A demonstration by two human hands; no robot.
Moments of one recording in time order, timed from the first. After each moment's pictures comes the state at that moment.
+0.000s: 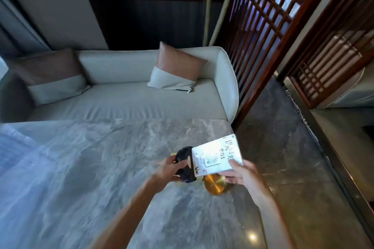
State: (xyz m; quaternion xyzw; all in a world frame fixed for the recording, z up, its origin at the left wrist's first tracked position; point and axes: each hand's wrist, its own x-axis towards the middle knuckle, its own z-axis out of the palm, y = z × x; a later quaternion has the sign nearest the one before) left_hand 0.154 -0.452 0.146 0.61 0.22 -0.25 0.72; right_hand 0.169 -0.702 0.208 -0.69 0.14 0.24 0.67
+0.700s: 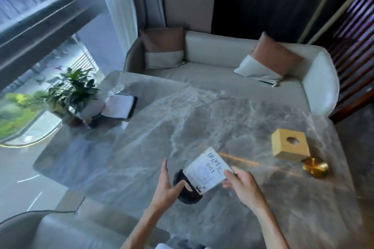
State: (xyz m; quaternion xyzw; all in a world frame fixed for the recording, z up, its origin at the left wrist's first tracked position) left_hand -0.262 -0.174 0.169 0.71 0.38 -0.05 0.59; right_hand -0.122 -0.382 0.191 -0.79 -0.11 0.34 0.51
